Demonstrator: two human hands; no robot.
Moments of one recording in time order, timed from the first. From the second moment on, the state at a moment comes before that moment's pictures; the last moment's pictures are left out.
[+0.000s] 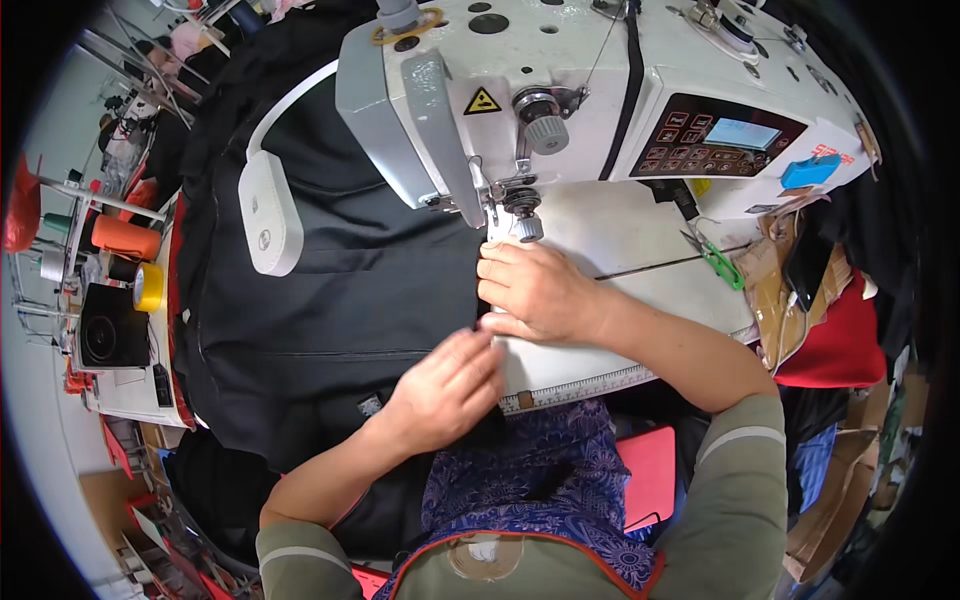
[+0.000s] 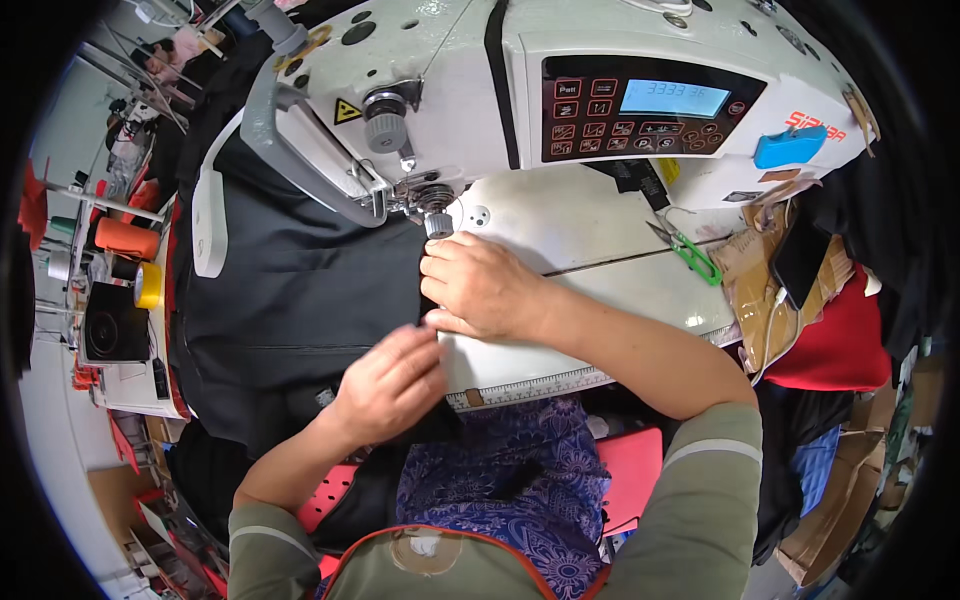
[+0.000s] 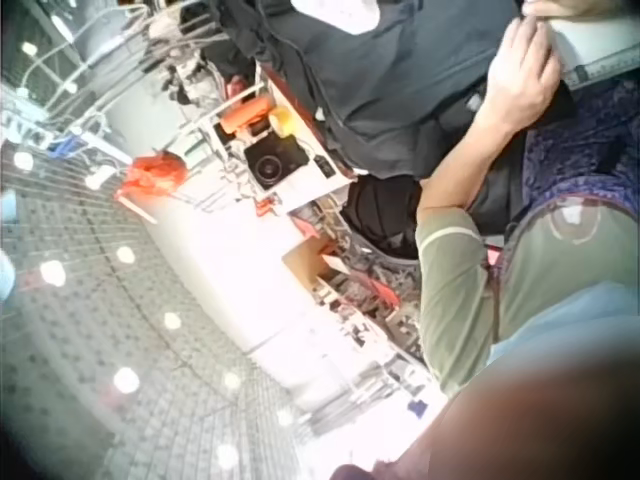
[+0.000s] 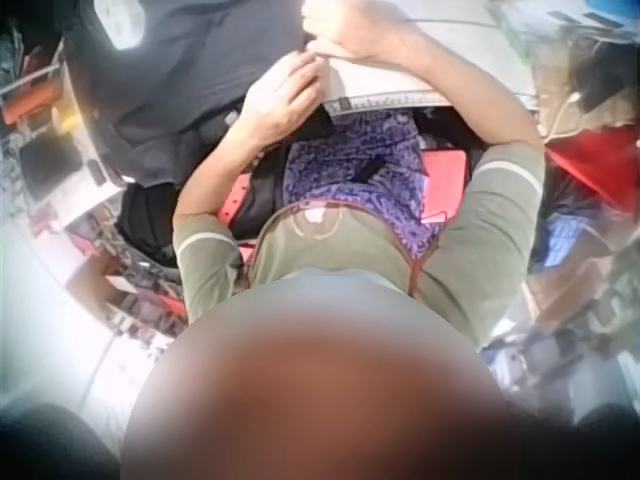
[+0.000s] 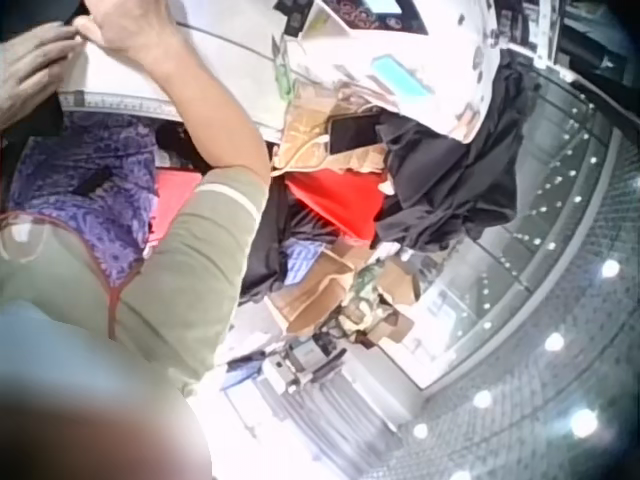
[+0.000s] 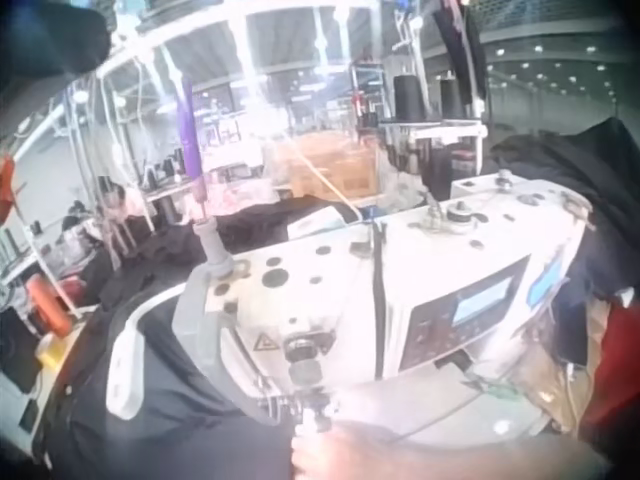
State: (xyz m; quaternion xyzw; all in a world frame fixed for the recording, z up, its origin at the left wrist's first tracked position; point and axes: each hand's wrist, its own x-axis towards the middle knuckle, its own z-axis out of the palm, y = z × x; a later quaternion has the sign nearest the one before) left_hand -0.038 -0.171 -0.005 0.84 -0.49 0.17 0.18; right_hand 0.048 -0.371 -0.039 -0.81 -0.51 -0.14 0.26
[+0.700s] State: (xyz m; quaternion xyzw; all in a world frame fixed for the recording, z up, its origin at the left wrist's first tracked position) left_hand 0.020 -0.150 -0.023 0.89 -0.38 0.13 0.20; right_hand 0.021 -0.373 -0.038 -0.80 -0.52 -0.15 0.25
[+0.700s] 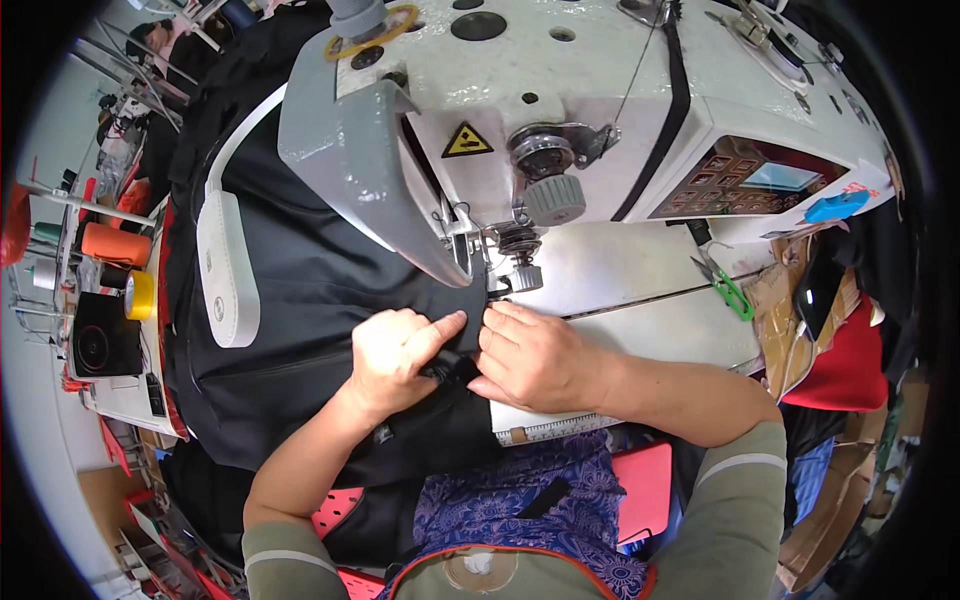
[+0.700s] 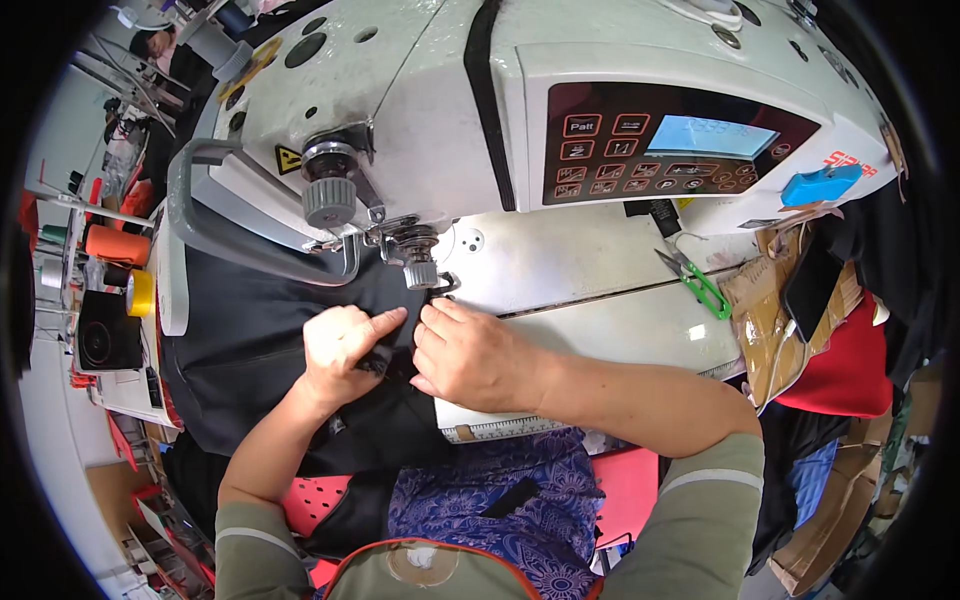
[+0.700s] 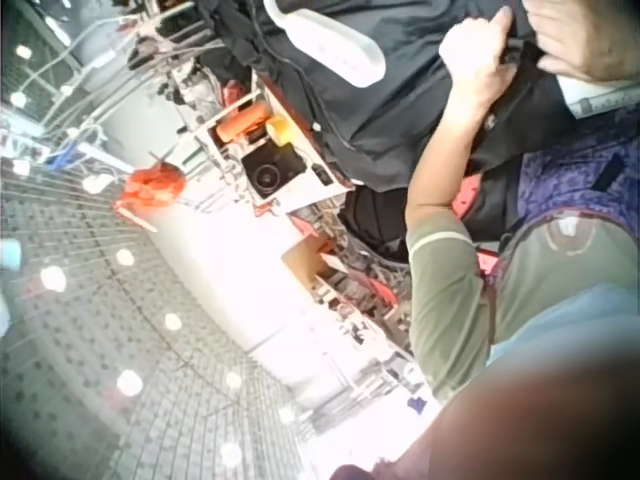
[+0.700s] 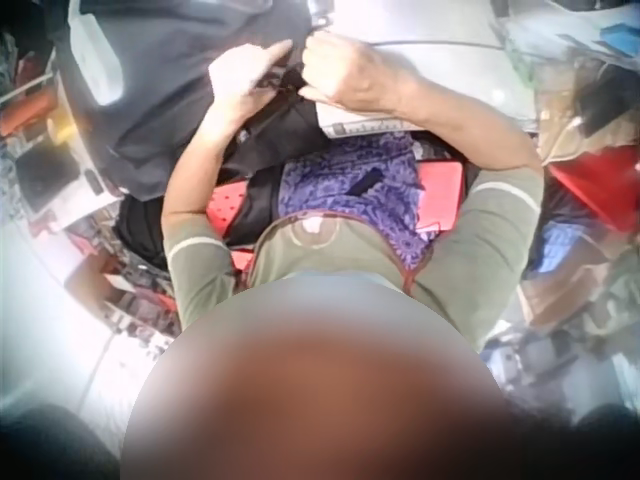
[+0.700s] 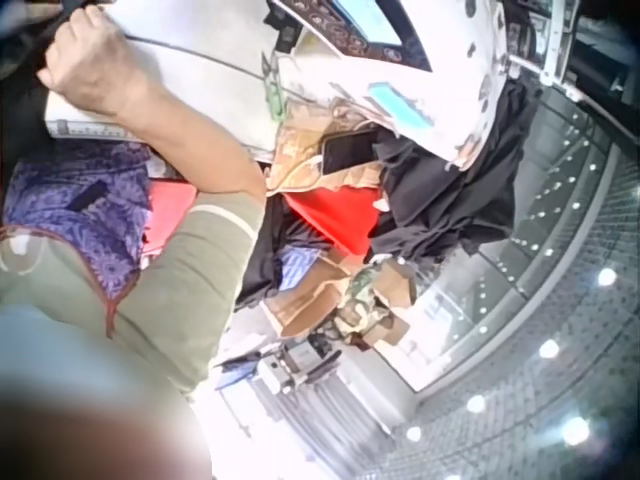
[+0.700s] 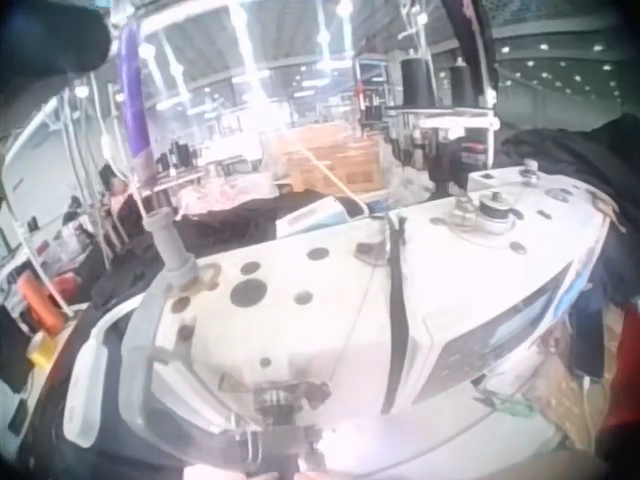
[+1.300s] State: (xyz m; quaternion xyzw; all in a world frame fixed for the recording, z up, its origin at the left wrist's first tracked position) left_hand 0.035 -0.164 -0.017 0.87 -0.38 0.13 0.29; right_hand 0.020 -0.375 -0.038 -0.81 -0.51 -0.18 0.22
